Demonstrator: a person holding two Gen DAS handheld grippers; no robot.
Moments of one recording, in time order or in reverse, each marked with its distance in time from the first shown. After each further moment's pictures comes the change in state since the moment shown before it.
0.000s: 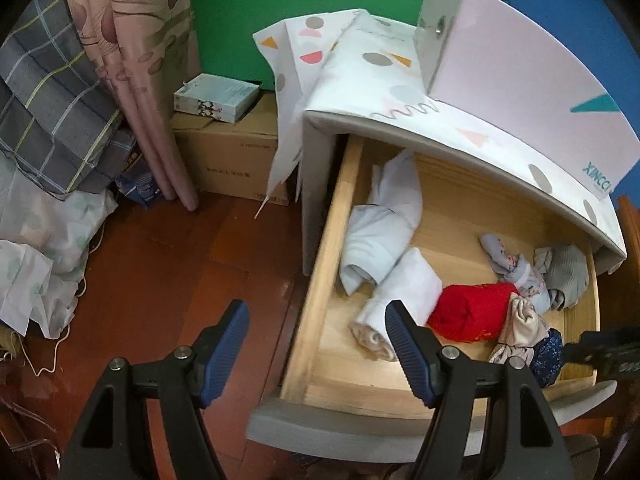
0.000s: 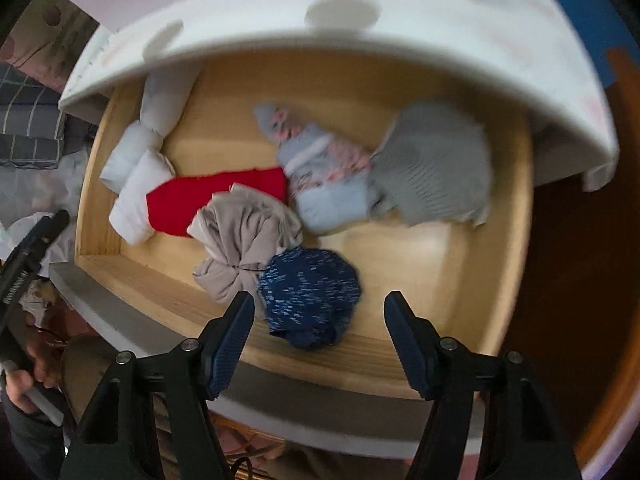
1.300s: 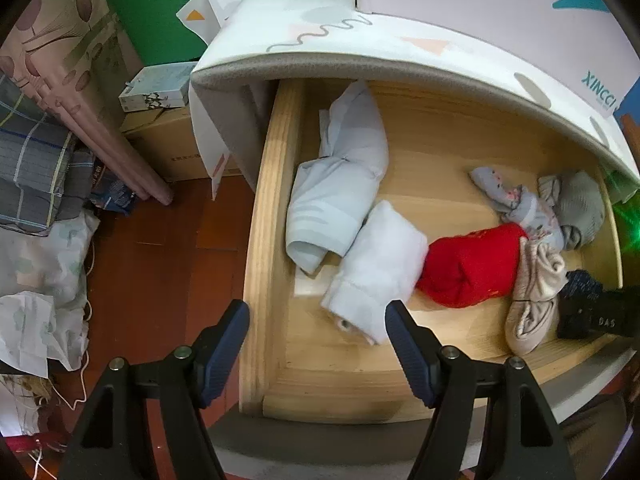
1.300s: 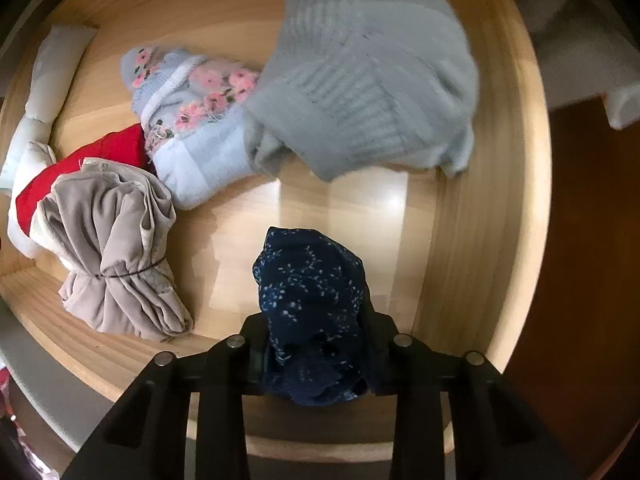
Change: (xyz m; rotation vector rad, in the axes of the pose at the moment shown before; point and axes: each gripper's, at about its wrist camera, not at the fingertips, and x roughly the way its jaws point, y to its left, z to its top) left arm 0.042 -0.050 0.004 0.199 0.170 0.022; right arm 0.058 -0.091 -0.011 0.126 0.117 -0.139
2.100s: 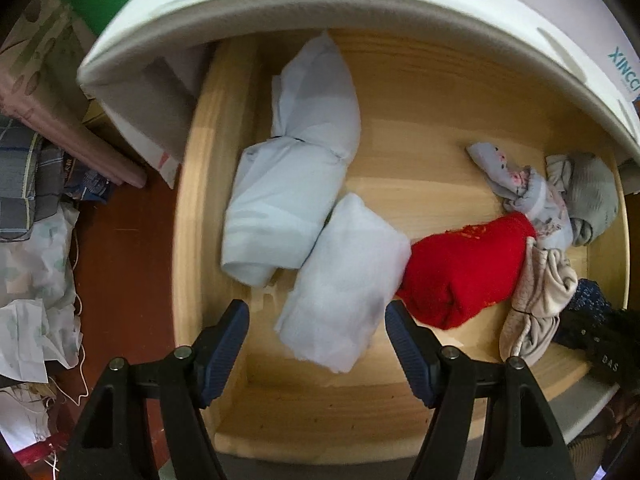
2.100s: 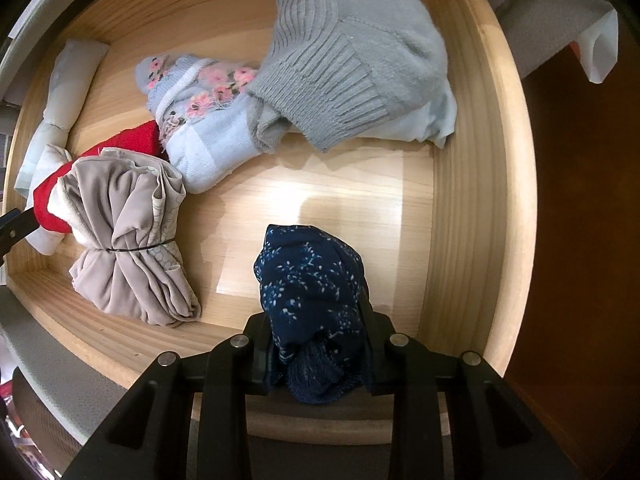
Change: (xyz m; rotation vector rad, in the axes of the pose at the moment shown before) left arm 0.049 -0.033 0.031 0.044 0.171 -0.019; right arm -0.011 -0.013 -0.074 0.029 -0.082 0.042
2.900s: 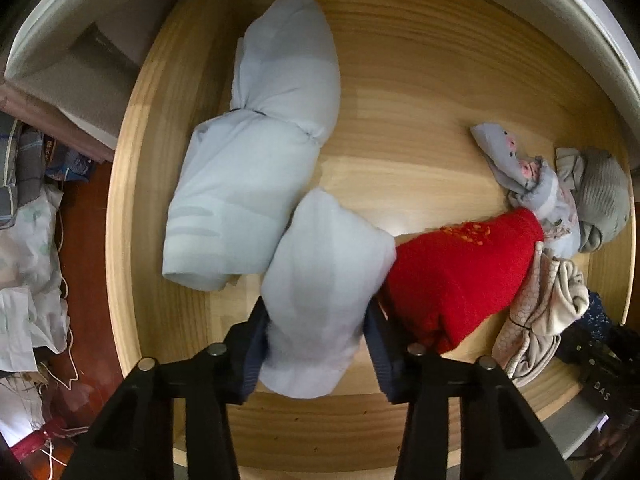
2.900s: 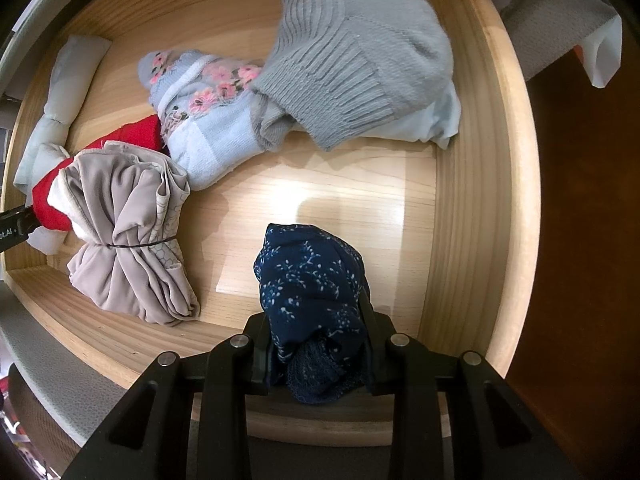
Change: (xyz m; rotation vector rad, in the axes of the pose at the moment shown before) left arm 0.026 -0.019 0.008 -0.035 0.096 -0.041; right arm 0.007 0.035 0.024 -0.010 0.005 -0.010
